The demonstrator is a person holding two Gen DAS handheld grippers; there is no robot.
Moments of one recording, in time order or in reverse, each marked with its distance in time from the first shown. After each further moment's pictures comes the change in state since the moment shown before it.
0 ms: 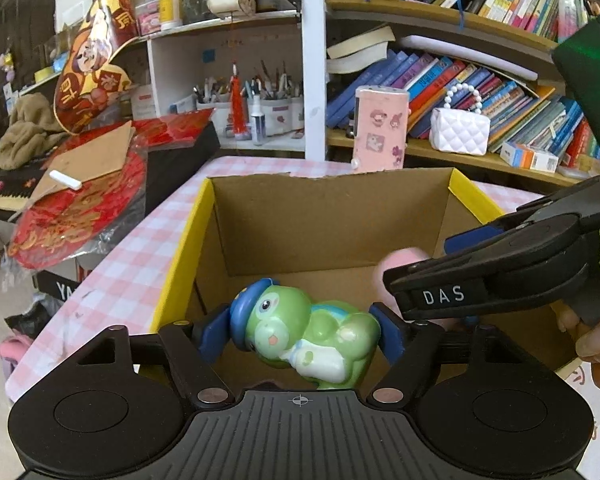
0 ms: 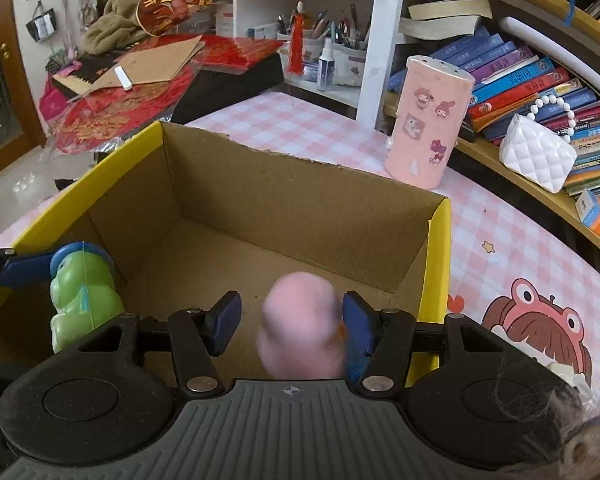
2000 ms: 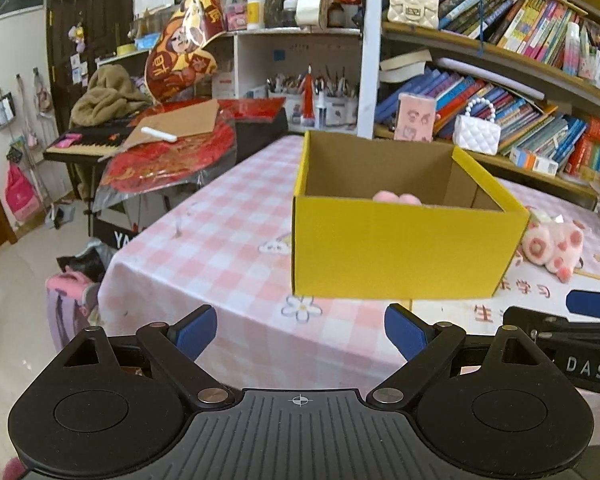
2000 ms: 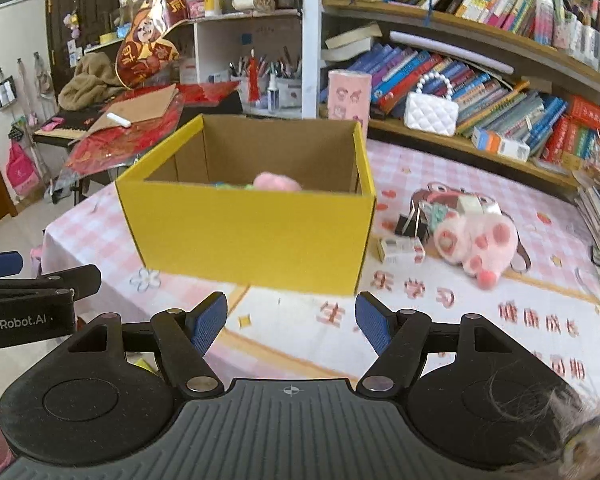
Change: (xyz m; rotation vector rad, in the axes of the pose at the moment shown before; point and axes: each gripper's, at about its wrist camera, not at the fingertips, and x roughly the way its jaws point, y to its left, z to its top) left arm -0.152 0.033 -0.101 -0.119 -0.008 0.092; right arm -0.166 0.088 -0.163 0.195 -0.149 -0.164
